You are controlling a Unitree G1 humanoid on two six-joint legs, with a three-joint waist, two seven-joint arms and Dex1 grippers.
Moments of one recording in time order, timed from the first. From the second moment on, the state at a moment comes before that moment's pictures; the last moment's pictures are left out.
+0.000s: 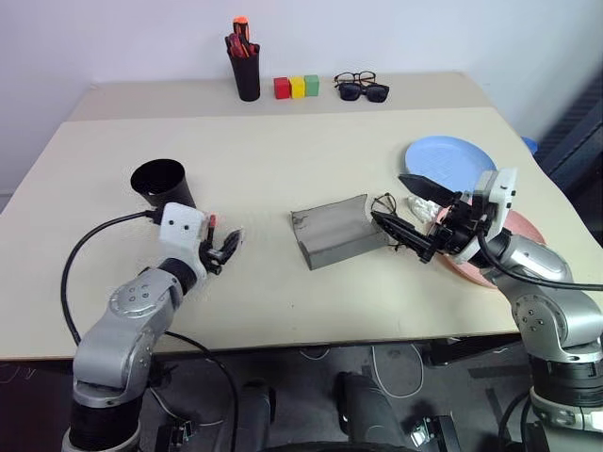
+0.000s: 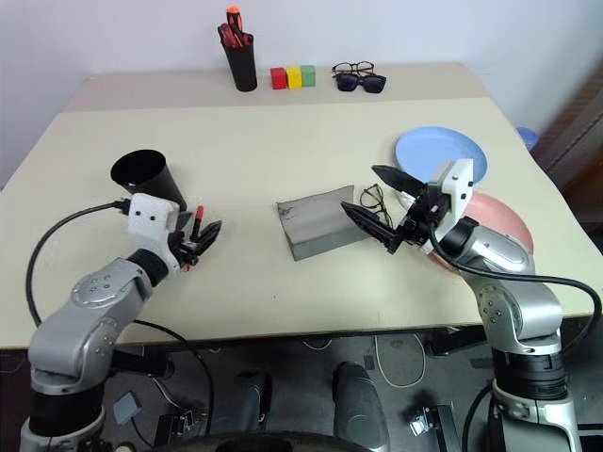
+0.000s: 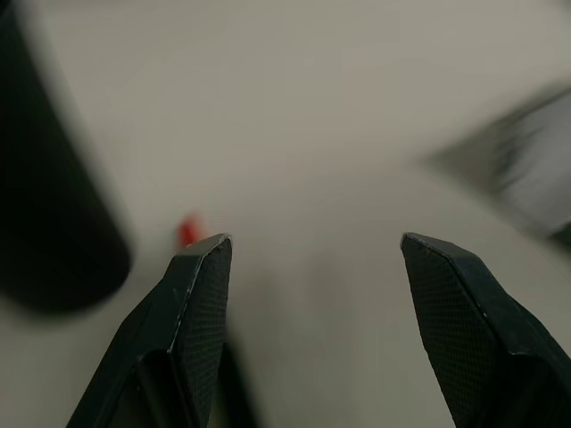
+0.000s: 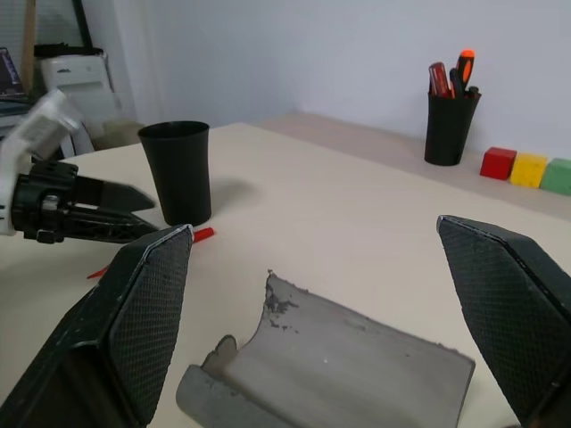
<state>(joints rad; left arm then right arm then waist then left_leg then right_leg) -0.16 0.38 0.18 -0.63 -0.34 1.10 -0.14 -0.23 -0.57 -0.19 -0.32 0.65 0.38 0.80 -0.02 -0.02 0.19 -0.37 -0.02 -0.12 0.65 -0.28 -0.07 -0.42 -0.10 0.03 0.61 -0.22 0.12</state>
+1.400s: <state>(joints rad) -0.49 0.36 -0.02 -0.33 -0.09 0.36 -0.13 -0.19 -0.51 -0.21 -0.36 0.66 0.36 0.67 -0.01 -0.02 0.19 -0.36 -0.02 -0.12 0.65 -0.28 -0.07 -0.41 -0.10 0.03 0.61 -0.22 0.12</state>
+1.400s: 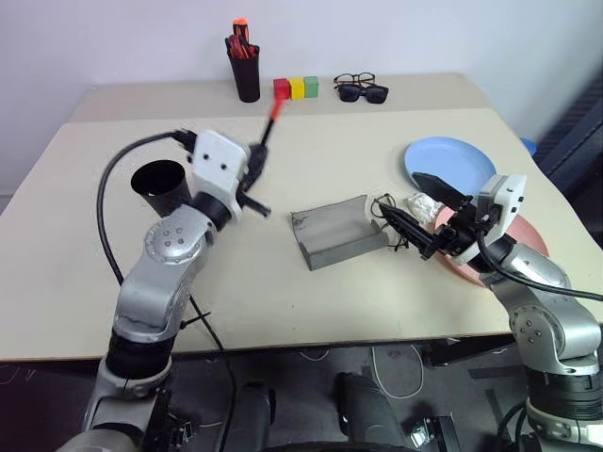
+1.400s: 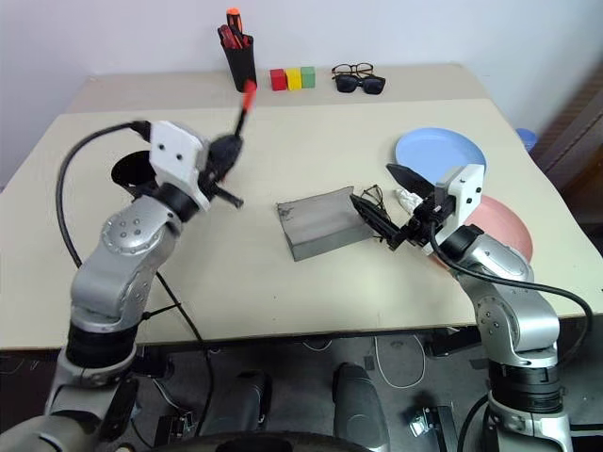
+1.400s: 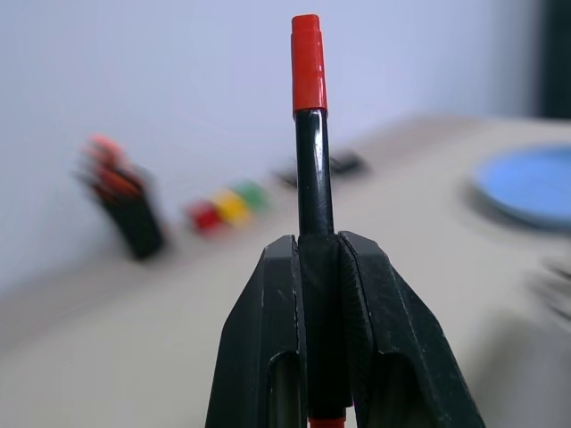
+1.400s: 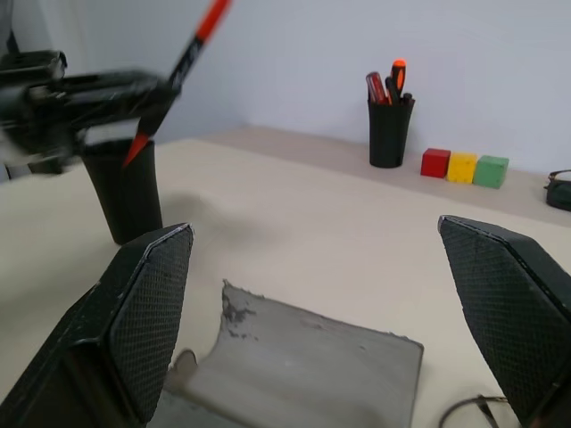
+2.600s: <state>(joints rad) -0.37 0.35 0.12 0.07 0.21 -0.10 0.21 -0.10 -0.59 -0.19 -0.40 0.73 0.39 0.89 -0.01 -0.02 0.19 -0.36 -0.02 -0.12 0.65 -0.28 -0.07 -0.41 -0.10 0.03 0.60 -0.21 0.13</state>
